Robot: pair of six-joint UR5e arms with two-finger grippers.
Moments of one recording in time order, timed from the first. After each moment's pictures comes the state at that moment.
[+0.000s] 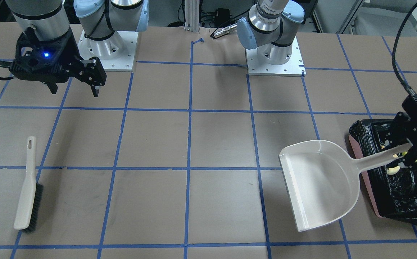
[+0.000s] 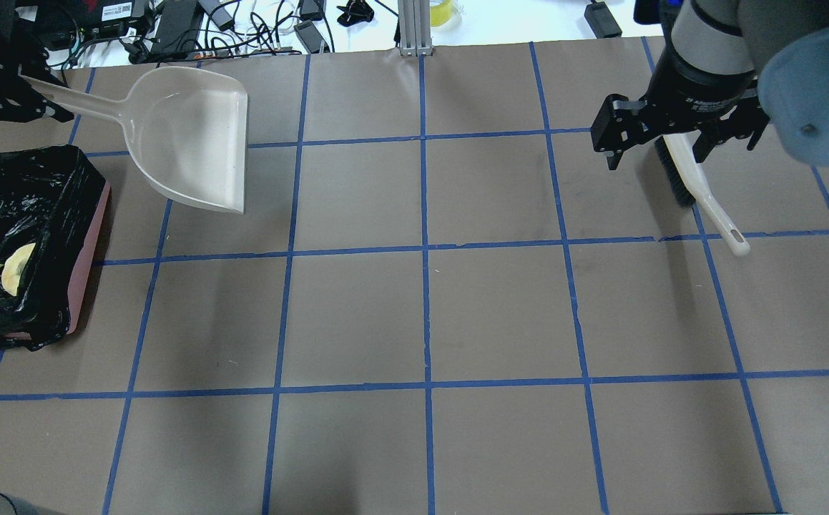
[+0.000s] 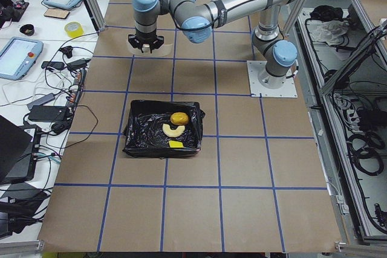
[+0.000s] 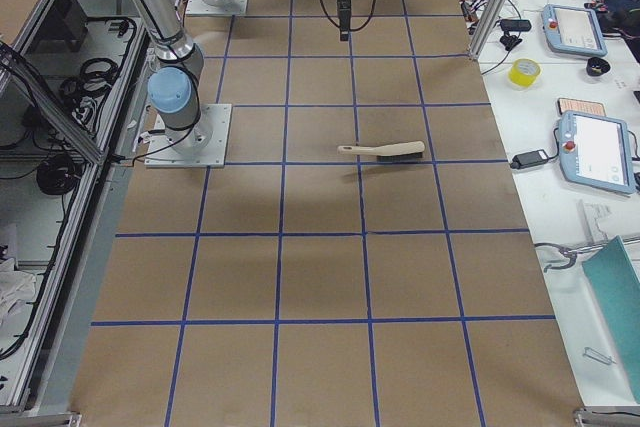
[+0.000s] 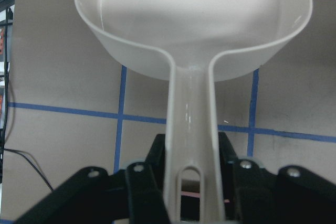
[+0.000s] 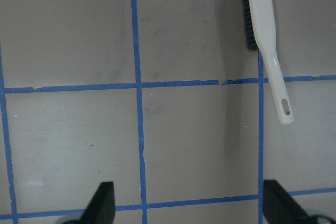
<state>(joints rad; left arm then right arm) -1.12 -1.86 -1.37 -1.45 1.27 1.94 1.59 -1.60 1.63 -1.66 -1.66 0.01</state>
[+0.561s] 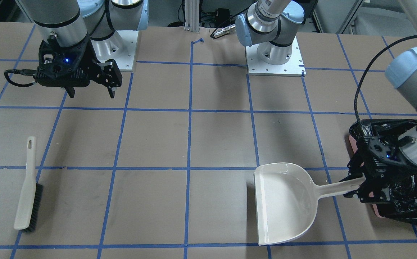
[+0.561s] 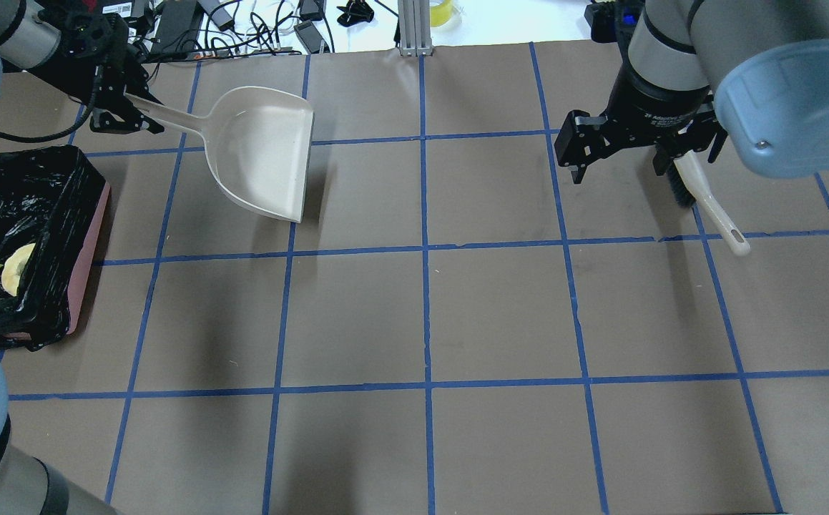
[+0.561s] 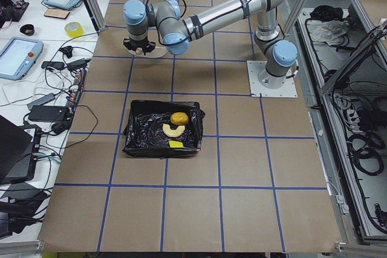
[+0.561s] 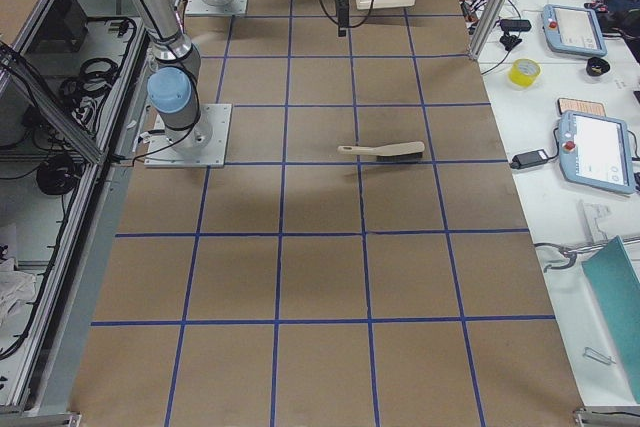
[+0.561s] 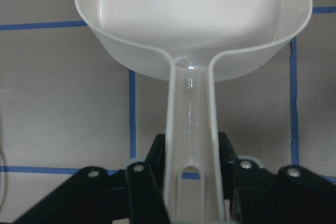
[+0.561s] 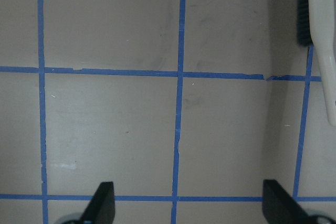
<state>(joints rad) -1.22 -1.97 -1.45 -1.27 1.25 1.97 1.62 -1.58 1.64 -1.66 -1.61 0.01</state>
